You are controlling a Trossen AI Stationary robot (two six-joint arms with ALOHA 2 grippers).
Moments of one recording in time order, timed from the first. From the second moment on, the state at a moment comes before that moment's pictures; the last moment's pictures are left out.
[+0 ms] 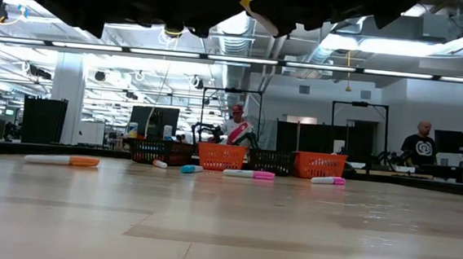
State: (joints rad) left arm -0.14 1.51 0.59 0.93 0.13 0.30; right arm 0.05 1.49 0.90 0.24 -0.26 -0.32
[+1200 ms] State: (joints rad) left arm -0.14 1.55 0.59 1.08 0.22 0.34; right arm 0.03 1.49 0.90 0.35 -0.38 -0.31
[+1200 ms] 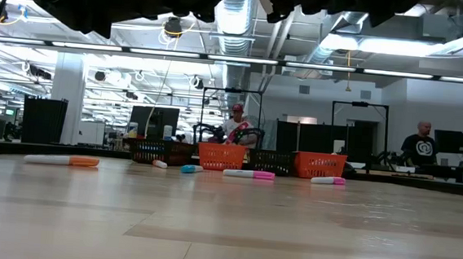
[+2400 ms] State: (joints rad) left arm -0.14 1.55 0.60 1.12 0.16 0.31; right arm 0.02 1.49 0.90 0.39 -0.34 -0.31
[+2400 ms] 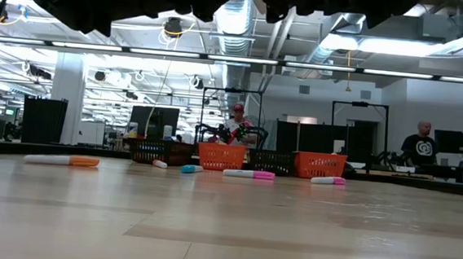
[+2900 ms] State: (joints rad) left arm -0.14 1.55 0.60 1.19 0.13 0.31; right arm -0.01 1.50 0.90 0.37 -0.31 -0.31
